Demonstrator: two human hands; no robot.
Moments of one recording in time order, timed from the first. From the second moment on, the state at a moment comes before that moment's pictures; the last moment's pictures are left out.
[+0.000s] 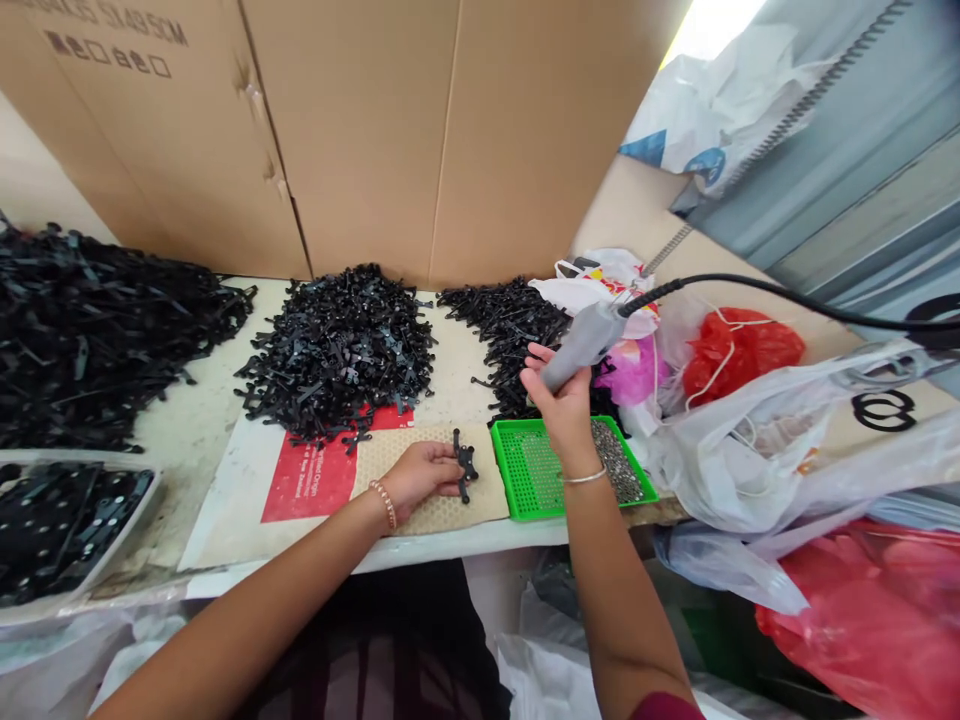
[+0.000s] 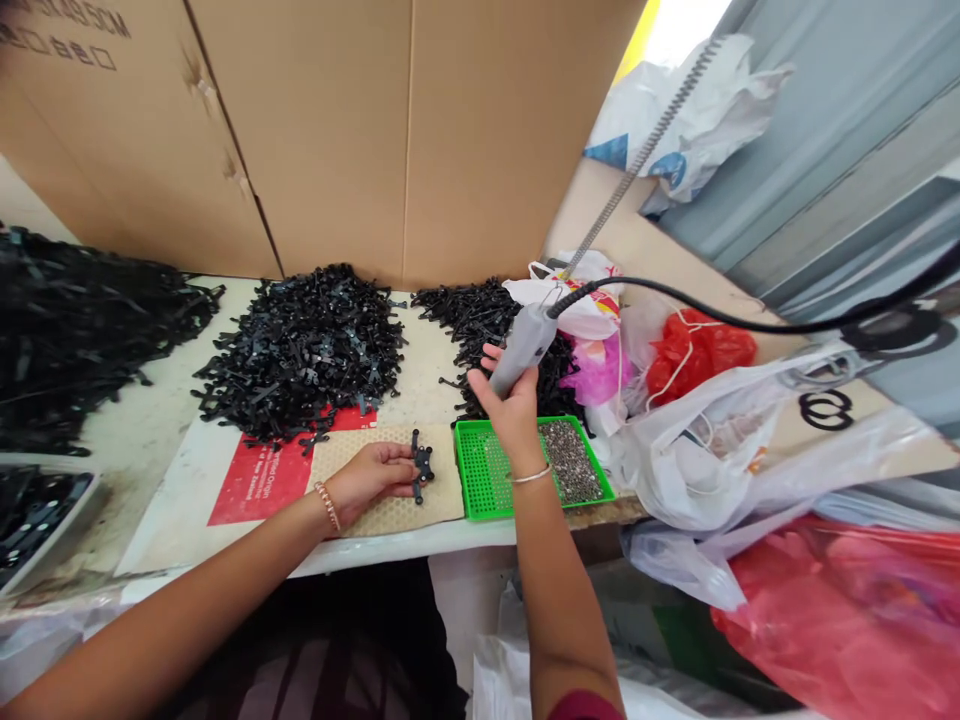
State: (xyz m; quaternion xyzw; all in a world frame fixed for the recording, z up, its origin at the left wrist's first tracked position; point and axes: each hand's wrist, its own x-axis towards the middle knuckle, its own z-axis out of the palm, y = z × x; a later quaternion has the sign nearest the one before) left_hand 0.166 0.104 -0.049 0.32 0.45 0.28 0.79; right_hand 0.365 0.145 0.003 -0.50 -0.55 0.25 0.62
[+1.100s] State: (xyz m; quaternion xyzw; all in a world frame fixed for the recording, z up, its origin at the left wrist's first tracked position) left_hand 0.166 0.105 -0.049 0.30 0.44 0.27 0.80; right_hand 0.357 0.137 -0.040 -0.47 -0.42 0.39 0.67
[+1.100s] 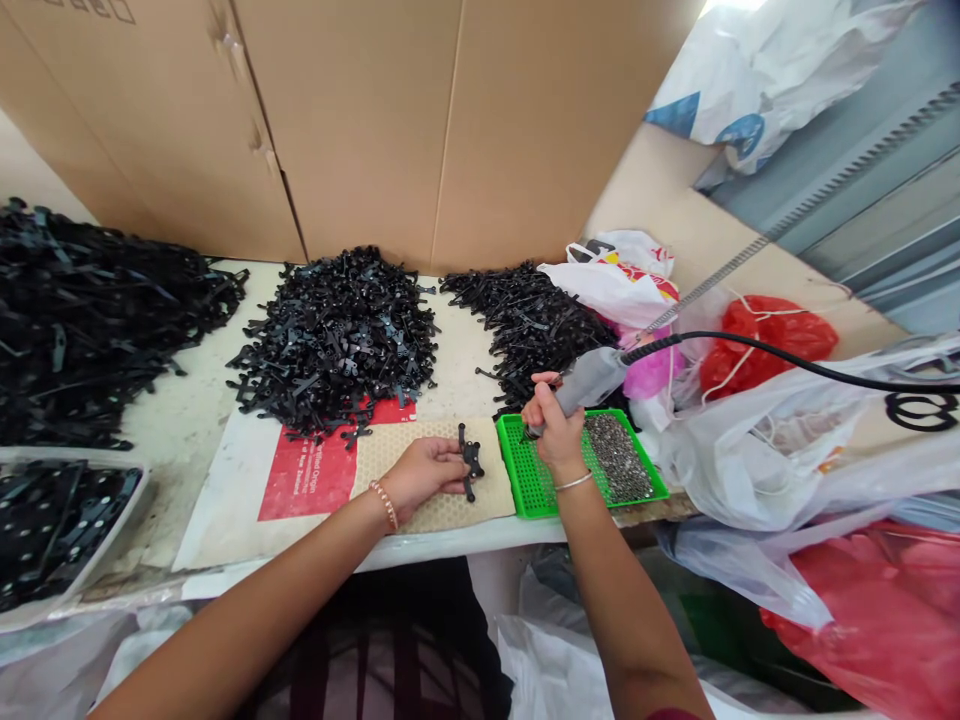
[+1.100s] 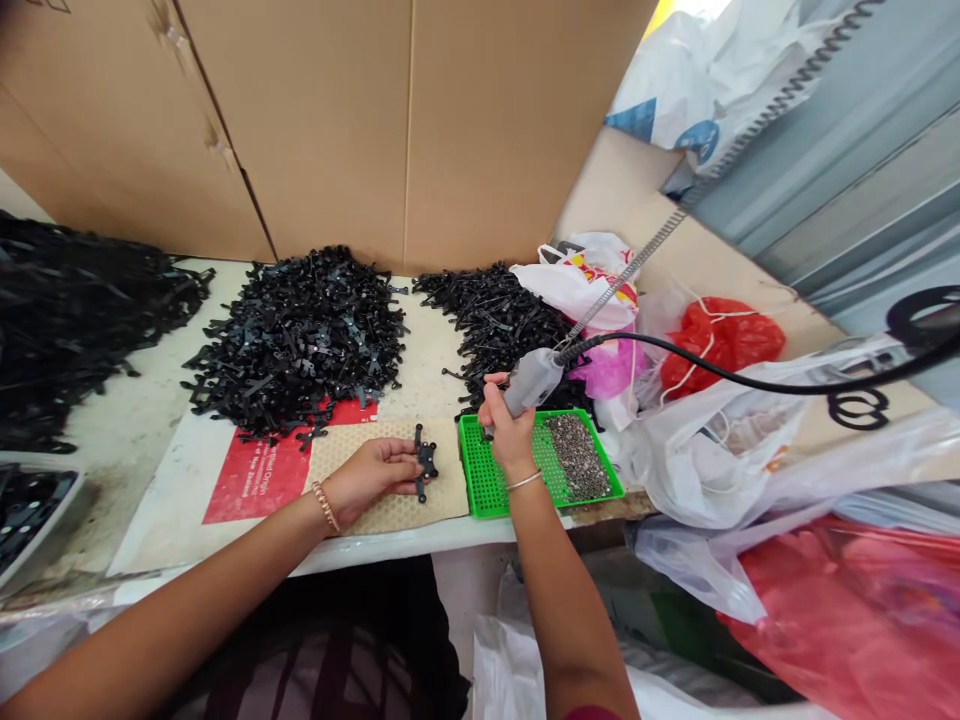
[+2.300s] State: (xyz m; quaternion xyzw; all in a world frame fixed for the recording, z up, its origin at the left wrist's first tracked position) left_hand 0.167 0.105 -0.047 0.30 0.43 0.29 0.80; right_hand 0.288 0.107 -0.006 -0.37 -0.38 0.46 0.71
